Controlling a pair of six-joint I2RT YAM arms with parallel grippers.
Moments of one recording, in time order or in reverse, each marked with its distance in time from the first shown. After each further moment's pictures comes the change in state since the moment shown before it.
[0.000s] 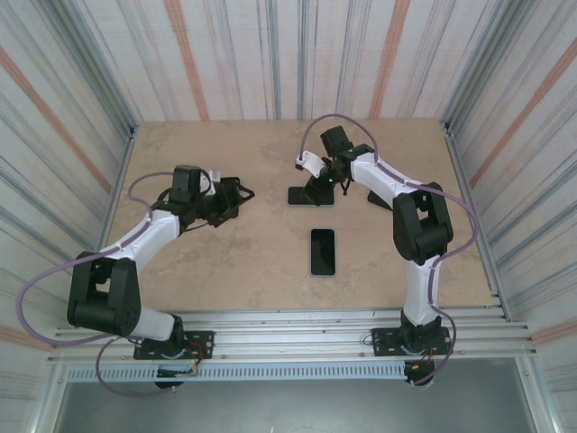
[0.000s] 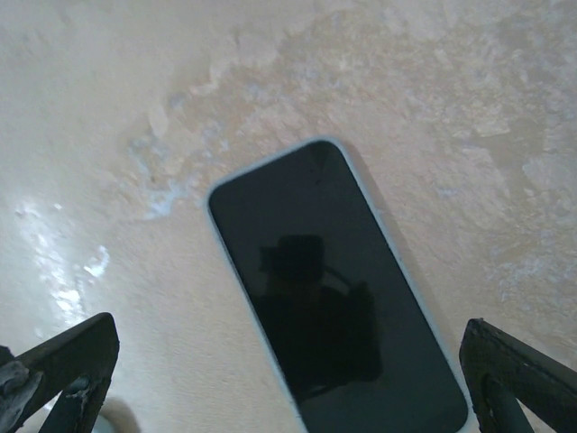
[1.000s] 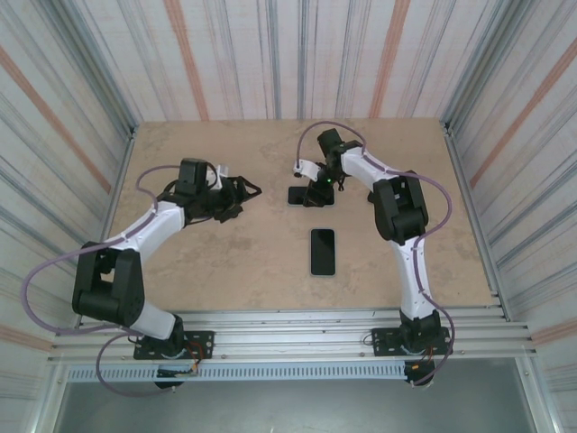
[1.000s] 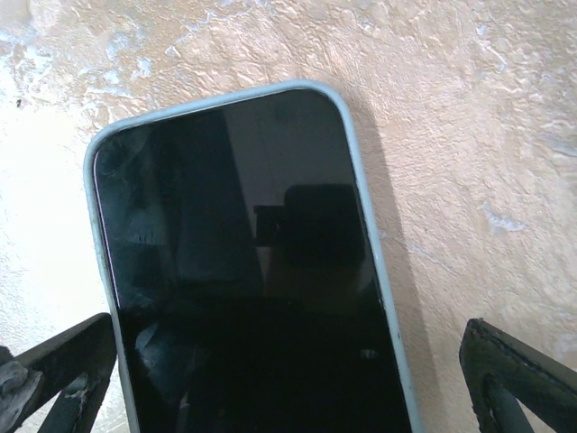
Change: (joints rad) left arm -0.029 0.071 0.089 -0.046 0.048 0.016; right arm -0.034 0.299 0.270 -0.143 -0.056 -0.251
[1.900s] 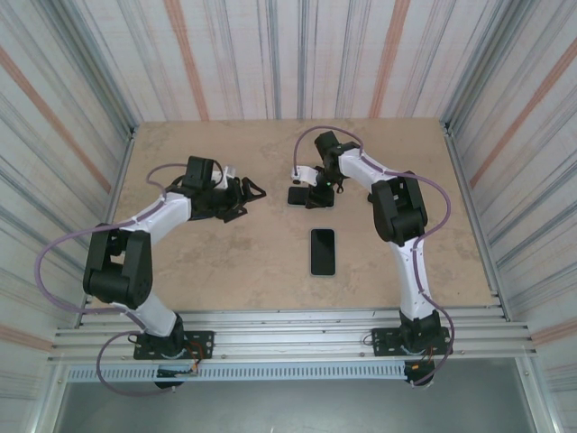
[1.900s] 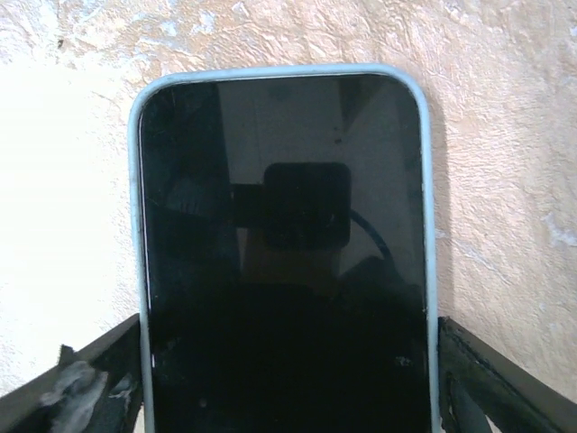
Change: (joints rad) left arm 0.000 0.123 0.067 -0.037 0.057 0.061; right arm 0.017 -0.015 -0.027 -0.026 0.047 -0.111
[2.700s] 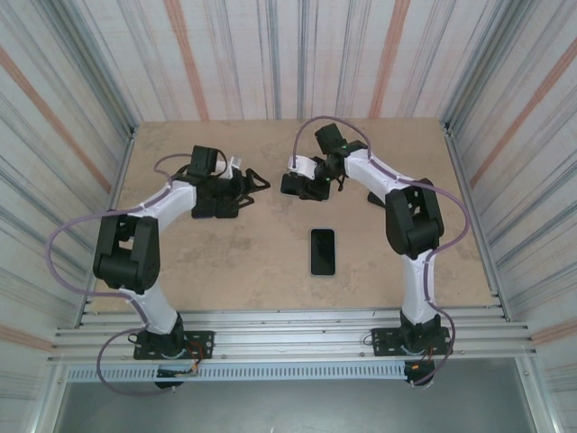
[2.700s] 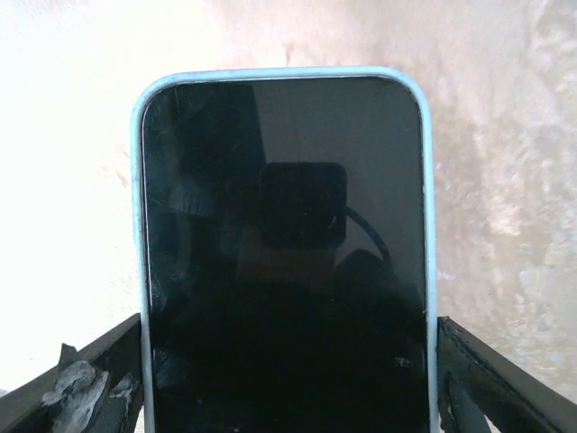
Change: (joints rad) left arm 0.000 0.129 0.151 -0.008 0.073 0.011; right arm 0.040 -0.235 -0.151 0.136 -0.047 0.083
